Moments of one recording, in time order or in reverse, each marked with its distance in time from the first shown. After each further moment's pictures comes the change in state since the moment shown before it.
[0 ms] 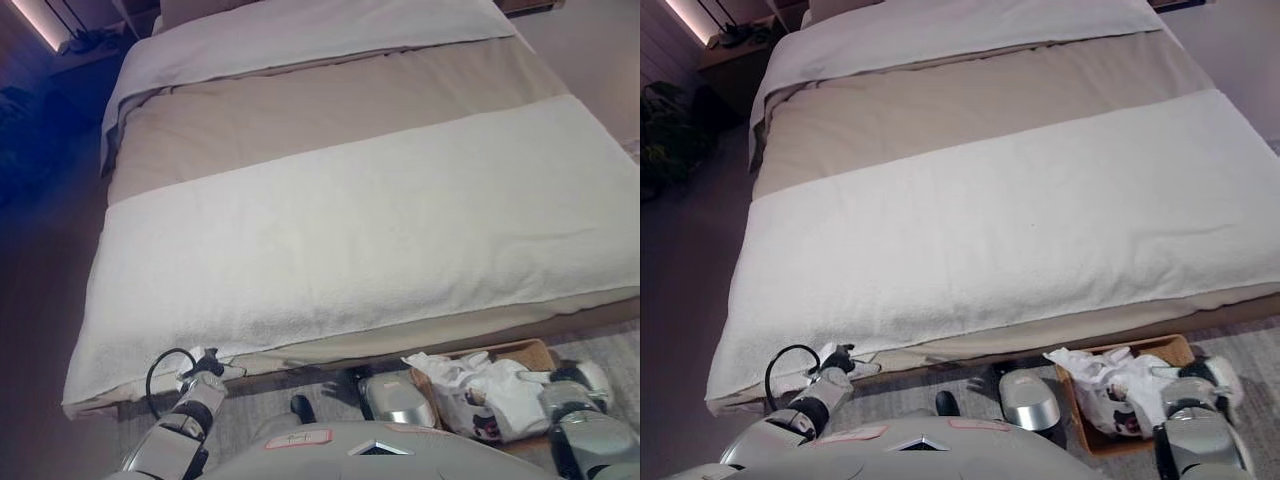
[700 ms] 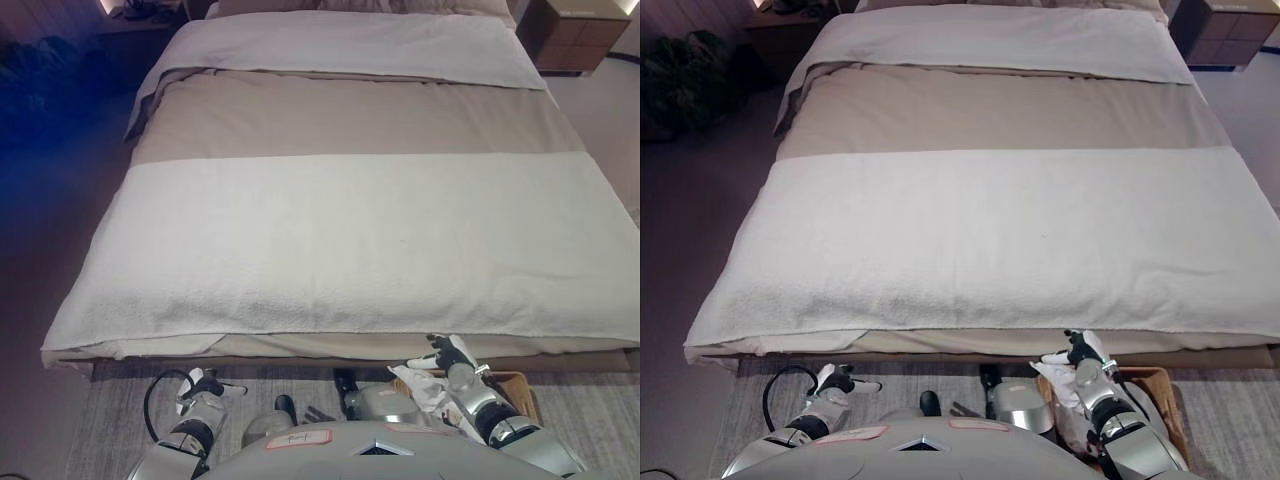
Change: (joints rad) left arm 0.072 -0.022 0.038 -0.016 0.003 -0.009 -0.003; right arm 0.052 0.212 0.218 -0.113 -0.007 -0.049 0.132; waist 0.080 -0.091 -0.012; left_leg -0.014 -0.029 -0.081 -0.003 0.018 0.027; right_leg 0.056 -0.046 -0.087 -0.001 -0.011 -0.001
